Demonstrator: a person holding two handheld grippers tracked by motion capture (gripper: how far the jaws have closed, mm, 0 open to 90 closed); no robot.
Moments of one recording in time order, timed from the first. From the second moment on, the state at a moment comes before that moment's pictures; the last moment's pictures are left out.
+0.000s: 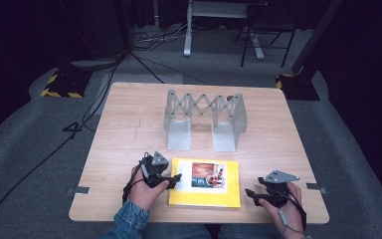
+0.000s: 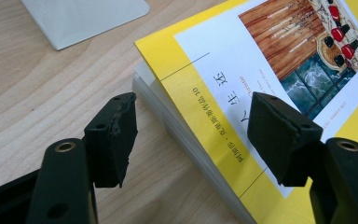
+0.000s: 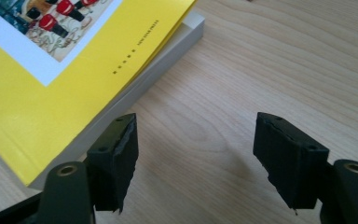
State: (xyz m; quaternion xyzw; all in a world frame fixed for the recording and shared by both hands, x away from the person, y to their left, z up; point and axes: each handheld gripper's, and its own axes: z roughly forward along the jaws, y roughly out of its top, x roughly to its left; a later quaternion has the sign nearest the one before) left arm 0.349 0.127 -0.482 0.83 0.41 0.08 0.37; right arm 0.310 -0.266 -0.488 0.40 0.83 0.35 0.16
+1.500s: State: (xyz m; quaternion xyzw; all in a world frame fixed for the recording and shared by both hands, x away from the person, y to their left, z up) left arm 0.354 0.125 -0.495 0.81 0.43 0.03 0.39; right arm 0.282 -0.222 -0.496 0.32 0.87 0.36 0.10
